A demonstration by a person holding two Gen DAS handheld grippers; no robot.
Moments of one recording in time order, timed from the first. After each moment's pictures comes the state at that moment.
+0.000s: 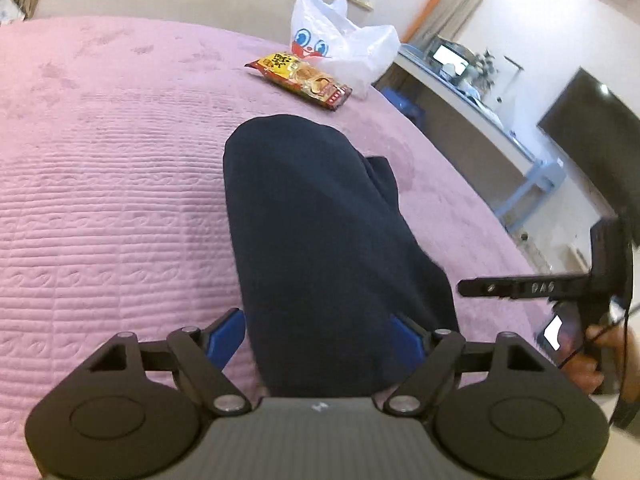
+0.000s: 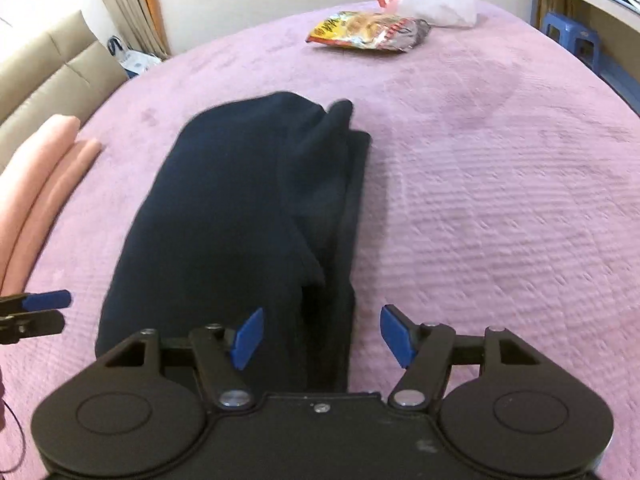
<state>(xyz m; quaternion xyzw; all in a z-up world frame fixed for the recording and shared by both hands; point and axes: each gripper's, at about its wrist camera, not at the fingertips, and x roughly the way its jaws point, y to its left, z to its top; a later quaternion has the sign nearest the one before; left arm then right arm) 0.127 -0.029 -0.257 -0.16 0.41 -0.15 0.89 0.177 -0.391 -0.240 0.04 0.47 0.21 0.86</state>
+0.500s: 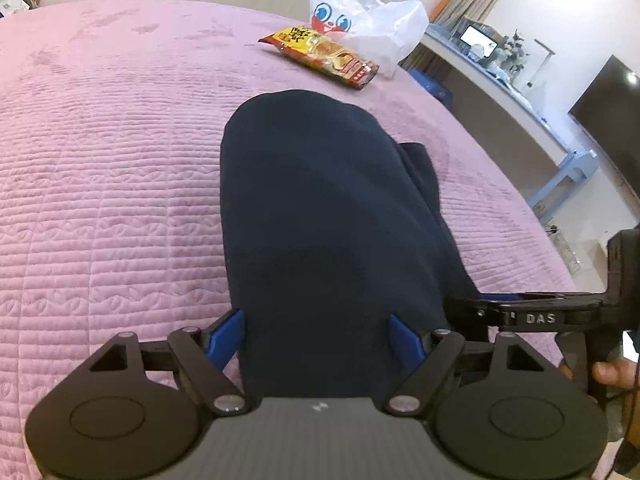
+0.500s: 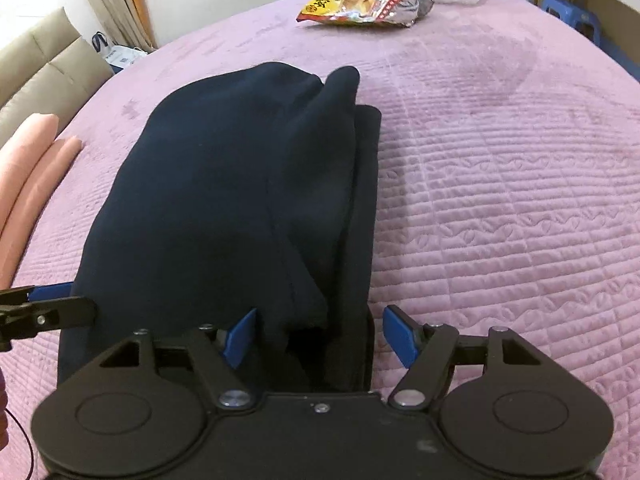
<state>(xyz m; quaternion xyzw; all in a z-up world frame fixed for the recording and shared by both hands) 0.190 -0.055 -0.289 -0.14 0.44 -0.12 0.88 0.214 -0.366 -0.287 0.05 0.50 0.19 0.85</state>
